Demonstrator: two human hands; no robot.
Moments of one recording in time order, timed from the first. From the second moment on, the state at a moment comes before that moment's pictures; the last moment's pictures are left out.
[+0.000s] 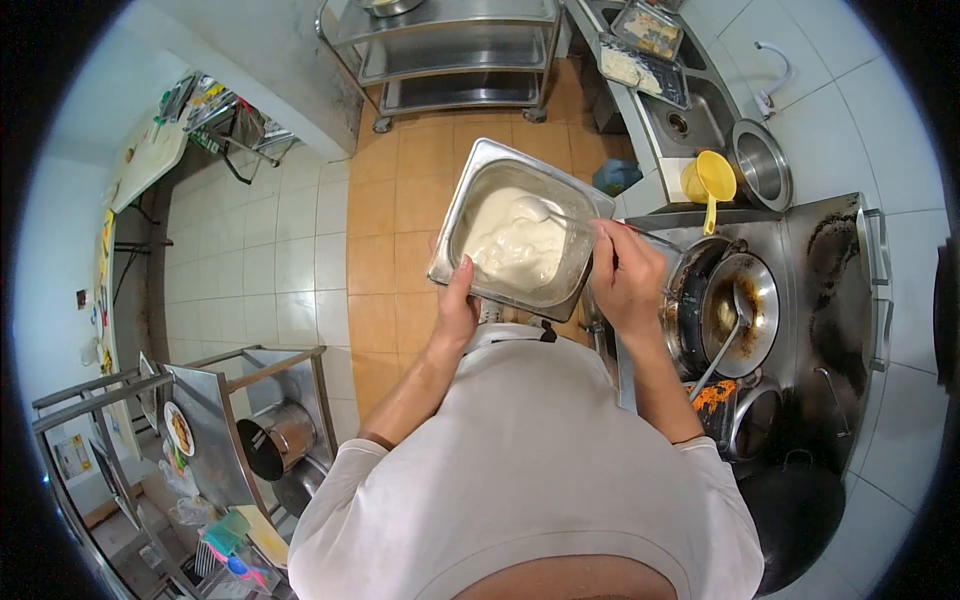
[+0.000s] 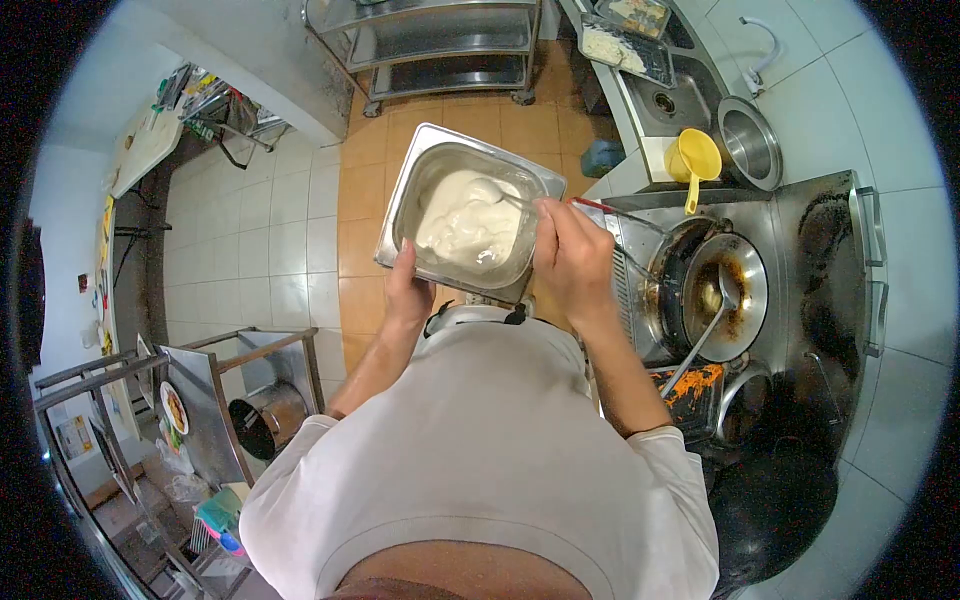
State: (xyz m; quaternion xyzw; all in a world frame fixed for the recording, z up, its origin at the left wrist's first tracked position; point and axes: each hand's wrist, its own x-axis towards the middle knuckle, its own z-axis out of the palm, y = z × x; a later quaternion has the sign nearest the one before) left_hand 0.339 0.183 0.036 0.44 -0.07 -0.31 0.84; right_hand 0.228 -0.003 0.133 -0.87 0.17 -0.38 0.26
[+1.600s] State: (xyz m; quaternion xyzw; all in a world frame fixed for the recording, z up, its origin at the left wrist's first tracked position) left_hand 0.346 0.172 0.082 0.40 -0.01 -0.39 0.83; right_hand 0.191 -0.004 0.263 -0.72 0.18 -0.59 0.32
